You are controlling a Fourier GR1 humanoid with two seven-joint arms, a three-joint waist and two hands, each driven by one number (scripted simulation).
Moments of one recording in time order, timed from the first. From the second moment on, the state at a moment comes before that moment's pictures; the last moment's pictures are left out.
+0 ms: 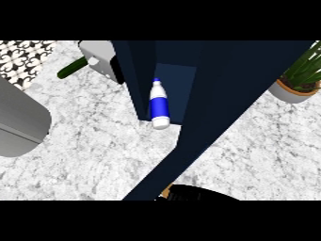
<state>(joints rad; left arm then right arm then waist) 0.65 0.82 0.17 -1.91 0.94 -0.34 -0.53 -0.40 -0.09 0.59 -2.14 -0.57 0.10 0.64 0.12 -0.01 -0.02</state>
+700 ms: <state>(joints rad) 0.76 0.80 0.33 -1.83 0.99 -0.51 -0.55 -0.97 0.00 0.55 -1.67 -0.91 -0.01 0.65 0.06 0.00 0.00</state>
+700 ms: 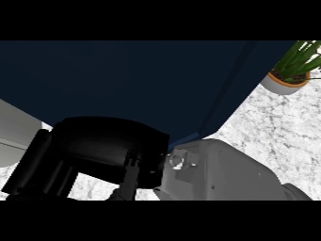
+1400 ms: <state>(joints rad) 0.80 0.70 0.45 -1.83 1.00 -0.59 -0.47 -0.91 -0.04 0.36 -1.34 -0.94 0.21 0.57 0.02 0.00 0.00</state>
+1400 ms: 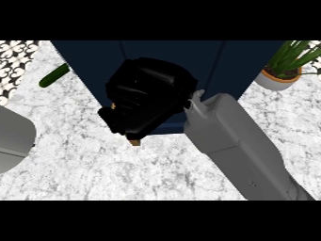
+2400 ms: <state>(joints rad) 0.72 0.62 0.46 -1.81 0.94 -0.65 -0.38 -1.02 -0.04 0.27 -1.09 -0.68 0.37 0.33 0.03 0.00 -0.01</state>
